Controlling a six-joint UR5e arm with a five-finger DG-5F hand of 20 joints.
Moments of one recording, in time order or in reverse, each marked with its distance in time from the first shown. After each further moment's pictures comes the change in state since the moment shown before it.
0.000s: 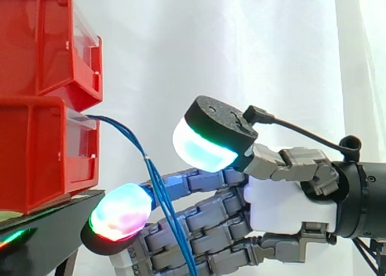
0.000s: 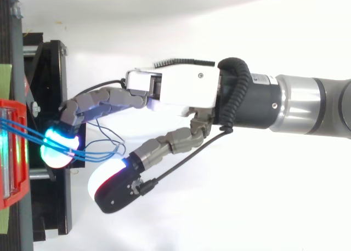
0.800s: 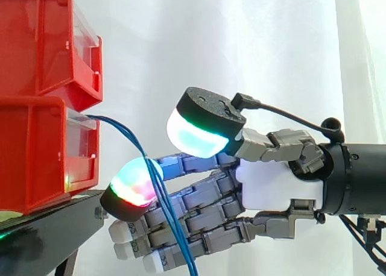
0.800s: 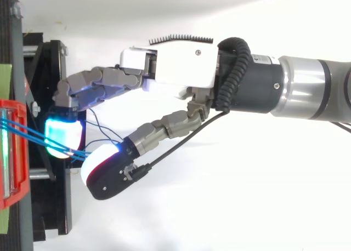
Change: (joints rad) arm -0.027 0.000 0.058 -0.072 -0.026 0.039
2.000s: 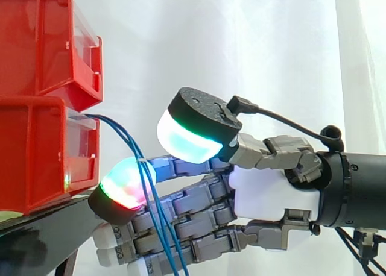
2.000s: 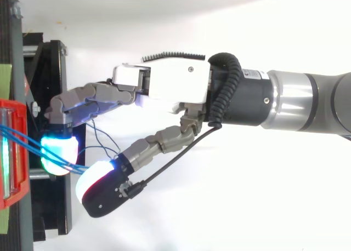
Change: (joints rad) arm 0.019 -0.024 -0.002 0.072 0.009 -0.006
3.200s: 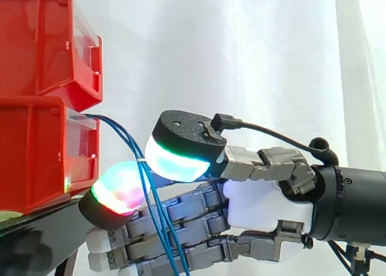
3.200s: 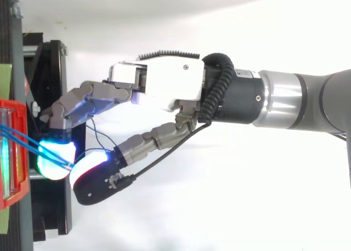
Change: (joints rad) arm -0.004 -0.026 -0.002 0.065 -0.005 0.038
